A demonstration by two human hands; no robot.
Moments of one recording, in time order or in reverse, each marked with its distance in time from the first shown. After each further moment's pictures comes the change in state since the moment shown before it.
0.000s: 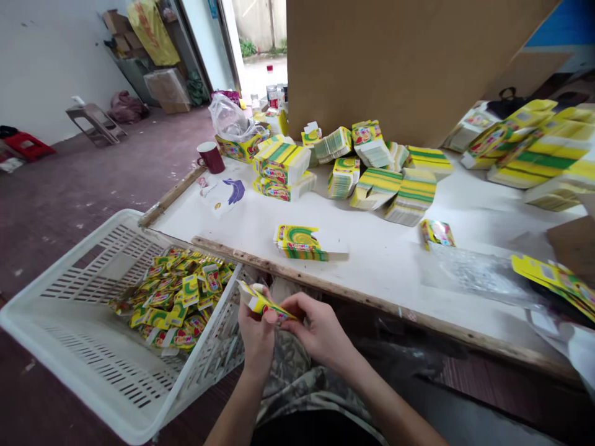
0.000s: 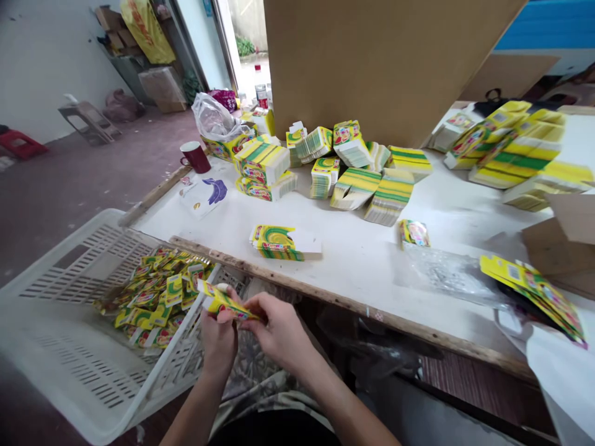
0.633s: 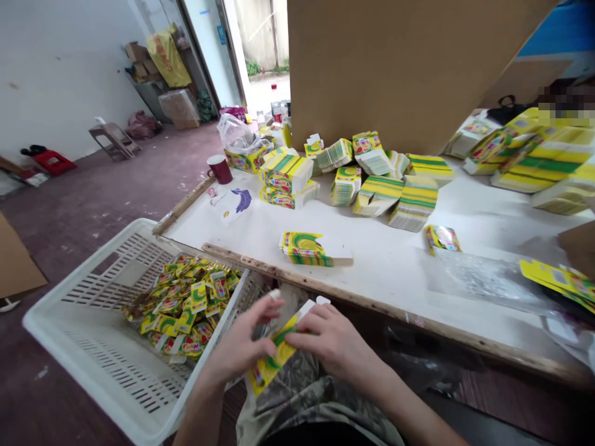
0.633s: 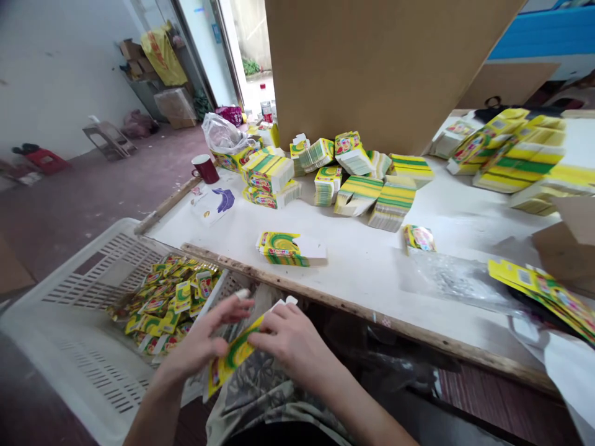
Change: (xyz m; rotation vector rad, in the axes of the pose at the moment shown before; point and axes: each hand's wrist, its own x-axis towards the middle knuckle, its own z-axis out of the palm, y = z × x) left_hand 0.027 0.062 -0.045 0.391 -0.775 -0.213; right_hand -0.012 -0.003 -0.022 -0.757 -0.171 -0.531
